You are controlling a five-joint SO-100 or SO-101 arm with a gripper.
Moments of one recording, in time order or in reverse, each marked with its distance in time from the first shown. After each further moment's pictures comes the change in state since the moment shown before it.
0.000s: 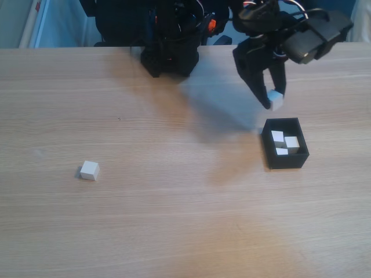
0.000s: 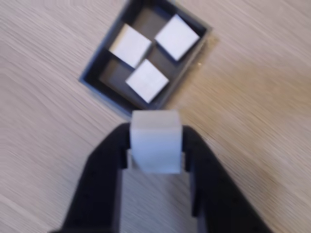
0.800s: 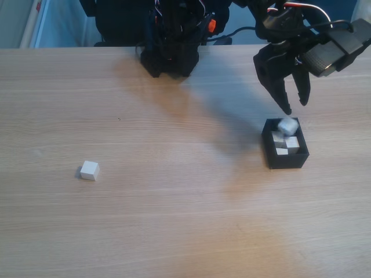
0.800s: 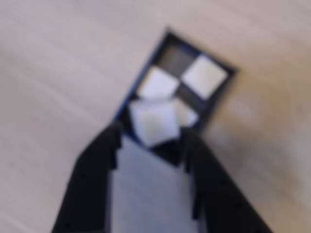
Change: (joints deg) arm -1.8 -12.0 -11.9 -0.3 5.8
